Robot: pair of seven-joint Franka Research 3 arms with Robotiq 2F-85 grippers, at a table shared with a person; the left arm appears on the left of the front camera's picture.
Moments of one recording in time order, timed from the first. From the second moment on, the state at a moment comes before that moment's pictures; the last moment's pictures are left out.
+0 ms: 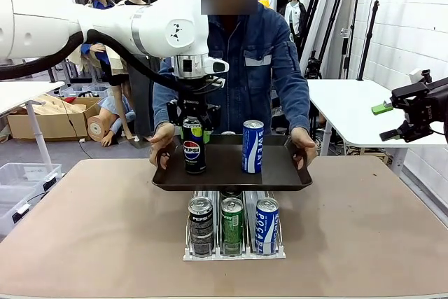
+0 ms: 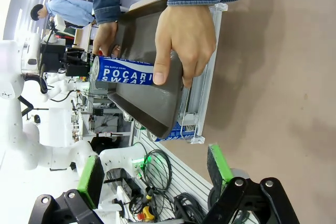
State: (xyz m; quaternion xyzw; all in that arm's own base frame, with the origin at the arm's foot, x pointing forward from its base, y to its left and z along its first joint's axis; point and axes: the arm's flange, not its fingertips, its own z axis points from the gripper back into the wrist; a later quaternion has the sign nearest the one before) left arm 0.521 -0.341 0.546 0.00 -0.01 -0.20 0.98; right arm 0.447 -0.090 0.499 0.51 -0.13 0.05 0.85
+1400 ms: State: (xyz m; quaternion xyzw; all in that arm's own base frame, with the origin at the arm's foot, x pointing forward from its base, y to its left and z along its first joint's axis) left arm 0.505 -0.334 0.599 -0.01 -0.05 -0.20 0.98; right arm 0.447 -0.090 0.499 0.51 -0.13 0.05 0.85
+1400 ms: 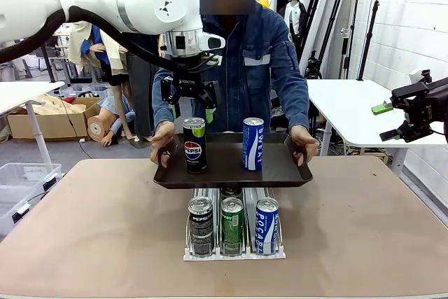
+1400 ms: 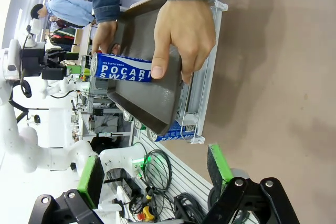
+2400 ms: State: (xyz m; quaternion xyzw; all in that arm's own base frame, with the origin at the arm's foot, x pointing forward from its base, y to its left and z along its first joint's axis) left arm 0.505 -0.335 0.597 0.00 -0.05 -0.19 0.98; right arm 0.447 -0.090 0.499 0.51 -0.13 0.05 0.85
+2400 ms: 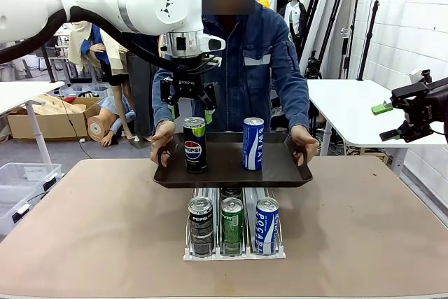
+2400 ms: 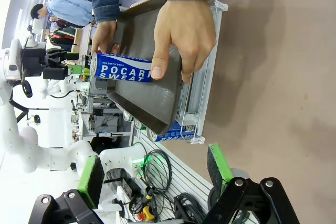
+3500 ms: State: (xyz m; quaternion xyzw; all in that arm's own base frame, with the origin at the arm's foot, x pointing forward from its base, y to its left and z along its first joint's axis) left arm 0.485 -0.273 0.677 -0.10 -0.08 -0.14 0.98; right arm 0.447 -0.090 0.499 0.51 -0.13 0.05 0.85
